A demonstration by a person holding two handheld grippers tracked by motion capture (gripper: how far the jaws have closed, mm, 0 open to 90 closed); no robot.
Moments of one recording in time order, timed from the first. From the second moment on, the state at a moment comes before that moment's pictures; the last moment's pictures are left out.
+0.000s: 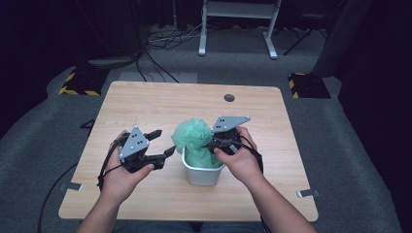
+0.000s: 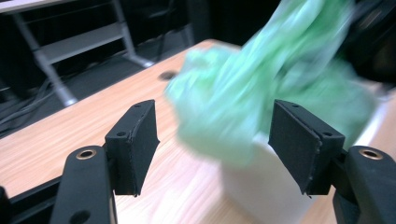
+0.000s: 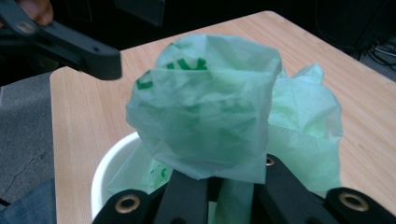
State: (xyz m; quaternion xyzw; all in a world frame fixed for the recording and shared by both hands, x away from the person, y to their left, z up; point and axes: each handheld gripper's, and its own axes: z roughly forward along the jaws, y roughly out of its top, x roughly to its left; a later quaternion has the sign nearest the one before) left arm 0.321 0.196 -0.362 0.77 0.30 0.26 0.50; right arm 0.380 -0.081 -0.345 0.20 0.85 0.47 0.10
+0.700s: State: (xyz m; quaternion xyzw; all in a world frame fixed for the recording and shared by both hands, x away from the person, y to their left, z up) left arm 0.322 0.235 -0.430 0.79 0.36 0.25 0.42; right arm 0.380 -0.086 -0.290 0.20 0.83 0.50 0.13
